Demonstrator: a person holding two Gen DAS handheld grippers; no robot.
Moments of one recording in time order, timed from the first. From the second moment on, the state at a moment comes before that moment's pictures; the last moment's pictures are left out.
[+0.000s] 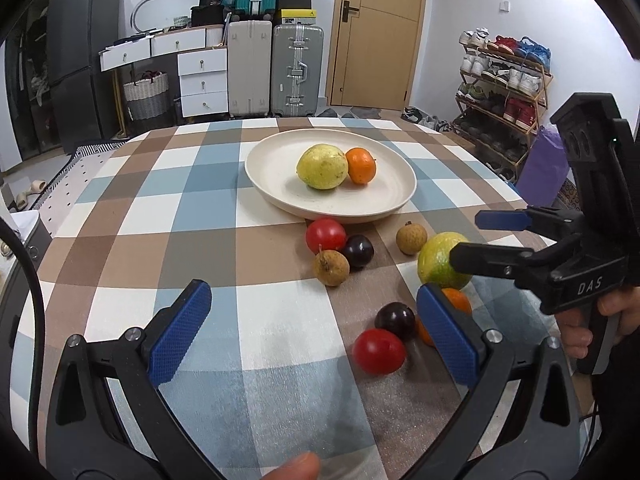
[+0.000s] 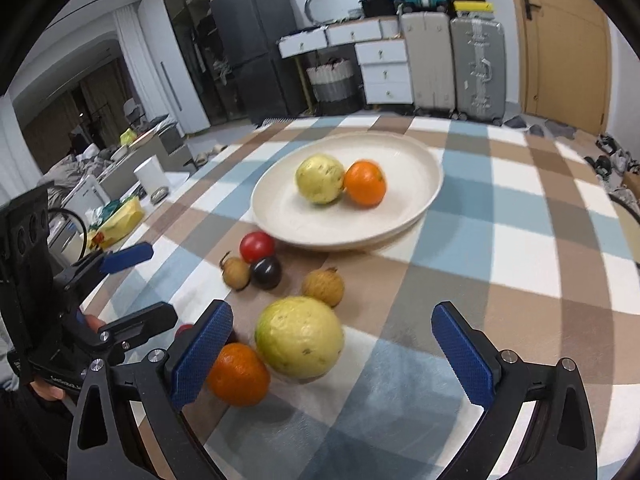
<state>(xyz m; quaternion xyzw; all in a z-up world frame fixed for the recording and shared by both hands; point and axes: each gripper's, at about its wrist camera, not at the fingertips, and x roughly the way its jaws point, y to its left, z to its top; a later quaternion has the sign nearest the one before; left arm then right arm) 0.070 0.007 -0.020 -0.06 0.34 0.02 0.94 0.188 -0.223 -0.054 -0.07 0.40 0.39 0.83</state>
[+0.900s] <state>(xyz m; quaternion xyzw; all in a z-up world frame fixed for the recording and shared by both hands) 0.076 -0.016 -0.046 -0.04 0.43 -0.07 0.90 0.190 -0.216 -0.069 -0.04 0.45 0.43 0.78</state>
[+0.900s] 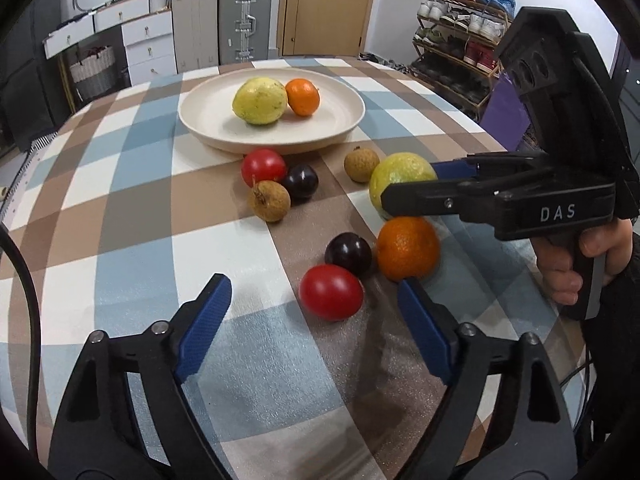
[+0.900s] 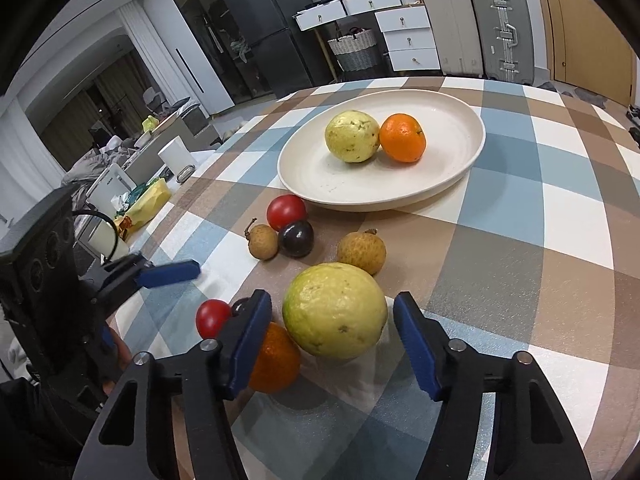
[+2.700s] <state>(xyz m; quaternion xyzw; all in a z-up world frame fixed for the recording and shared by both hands) 0.098 0.010 -0.001 -0.08 0.32 -0.03 0.94 0.194 -0.229 -0.034 -0.02 0.36 0.39 0.85</state>
